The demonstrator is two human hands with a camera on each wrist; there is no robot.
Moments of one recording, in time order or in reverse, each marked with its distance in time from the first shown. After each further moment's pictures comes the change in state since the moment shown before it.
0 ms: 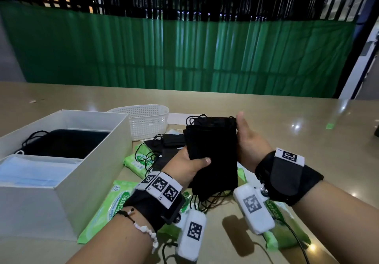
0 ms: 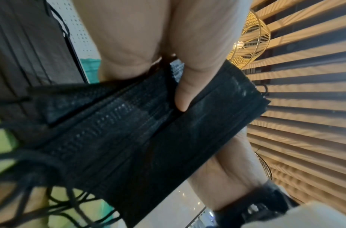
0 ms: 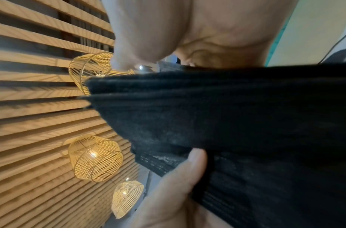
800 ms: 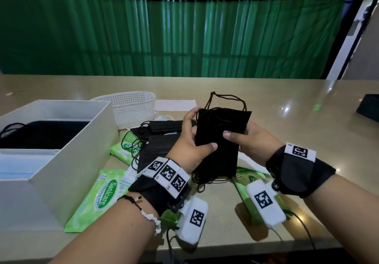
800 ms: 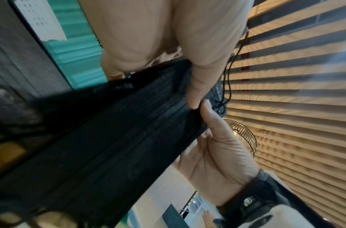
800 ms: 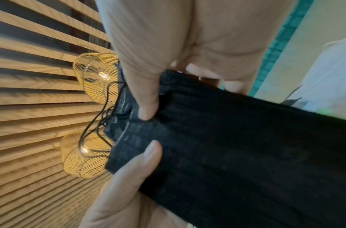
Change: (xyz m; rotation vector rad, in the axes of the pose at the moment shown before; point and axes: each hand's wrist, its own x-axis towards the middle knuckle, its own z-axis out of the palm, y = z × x) left_hand 0.004 -0.007 0.034 0.154 -0.049 0.264; right_hand -0.032 0.023 -0.047 -0.008 -0.111 0.000
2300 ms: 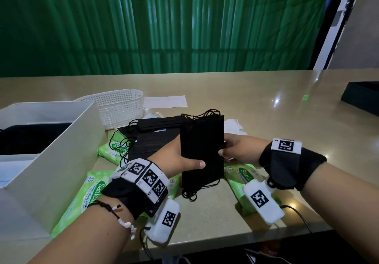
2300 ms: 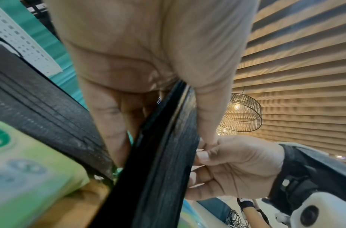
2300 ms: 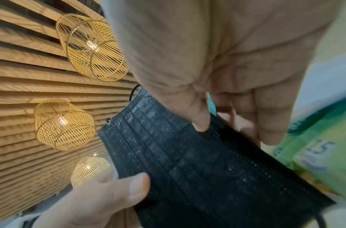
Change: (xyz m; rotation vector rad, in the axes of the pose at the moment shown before) left_hand -0.012 0.005 -0.017 0.447 -0.279 -0.322; right_hand -0.011 0.005 -0.002 -0.535 -0.088 0.437
